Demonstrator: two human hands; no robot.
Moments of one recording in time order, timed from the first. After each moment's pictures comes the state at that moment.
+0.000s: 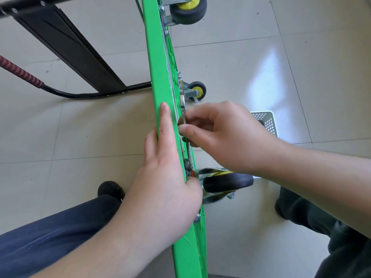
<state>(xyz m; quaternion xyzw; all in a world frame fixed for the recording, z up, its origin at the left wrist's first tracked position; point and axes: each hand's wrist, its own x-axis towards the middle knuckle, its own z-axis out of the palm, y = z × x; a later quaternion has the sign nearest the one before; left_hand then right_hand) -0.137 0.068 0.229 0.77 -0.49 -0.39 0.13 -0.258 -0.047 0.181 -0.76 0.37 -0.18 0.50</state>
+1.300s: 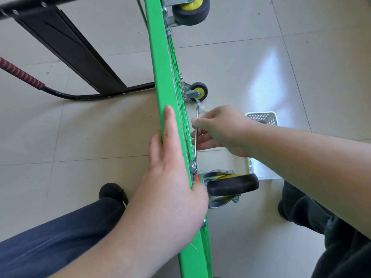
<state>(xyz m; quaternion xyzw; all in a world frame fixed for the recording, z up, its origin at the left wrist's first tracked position) -0.140 0.065 0.240 0.76 -0.52 -0.36 0.13 -0.234 -0.087 0.127 -0.45 0.55 -0.09 0.70</state>
